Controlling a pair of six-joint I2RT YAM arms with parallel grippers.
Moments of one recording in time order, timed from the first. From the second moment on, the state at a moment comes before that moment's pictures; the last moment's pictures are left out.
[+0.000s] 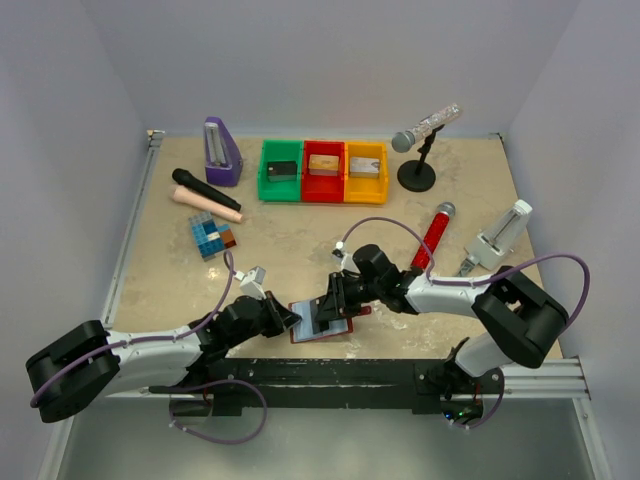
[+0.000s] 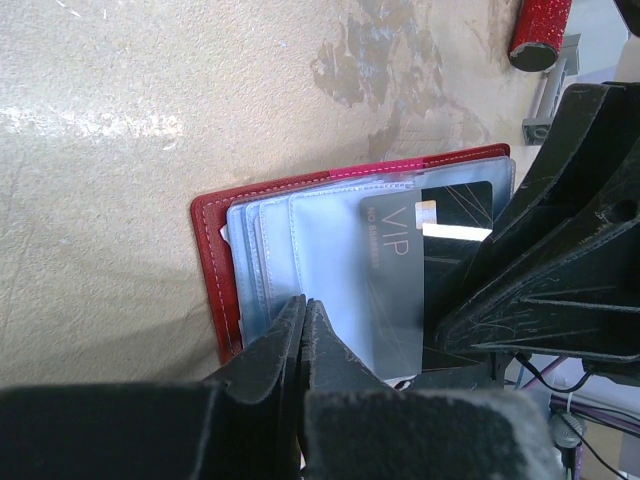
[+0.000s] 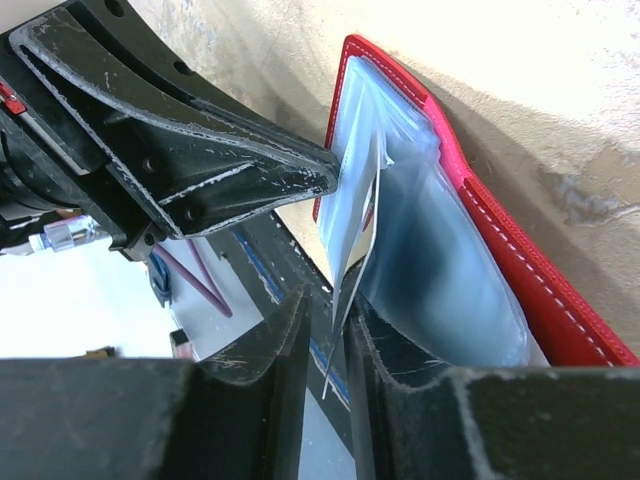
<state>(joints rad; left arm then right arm) -0.96 1.01 0.05 0.42 -0.13 -1.15 0.83 1.48 0.57 0.19 -0.57 0.87</state>
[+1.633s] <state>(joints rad) -0.97 0.77 0.05 0.20 -0.19 -1.12 0.80 1.18 0.65 -0.29 -0.38 0.66</state>
